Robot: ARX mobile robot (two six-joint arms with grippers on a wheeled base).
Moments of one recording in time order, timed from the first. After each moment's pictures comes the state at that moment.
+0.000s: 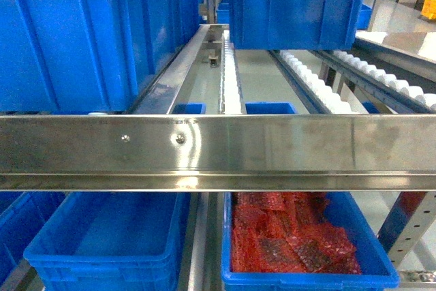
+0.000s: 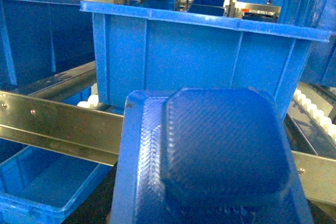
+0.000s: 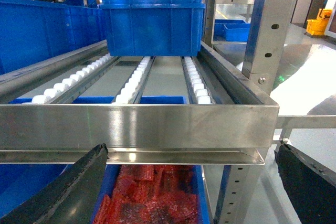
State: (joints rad) left arm -0.38 0.20 0.19 -0.01 -0.61 -0.07; right arm 0.00 0.01 0.01 0.00 0.00 0.00
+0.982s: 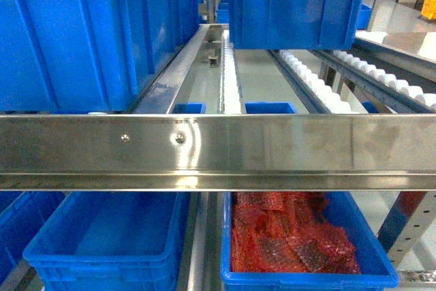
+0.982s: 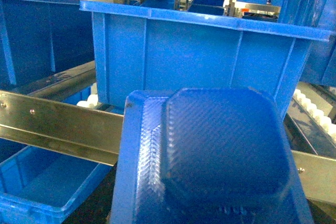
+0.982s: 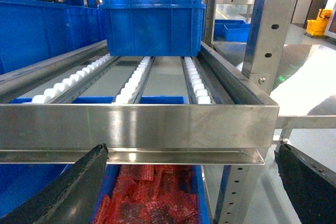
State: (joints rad) left arm -0.38 0.20 0.19 -0.01 -0.61 -0.07; right arm 0.00 0.01 0.01 0.00 0.00 0.00
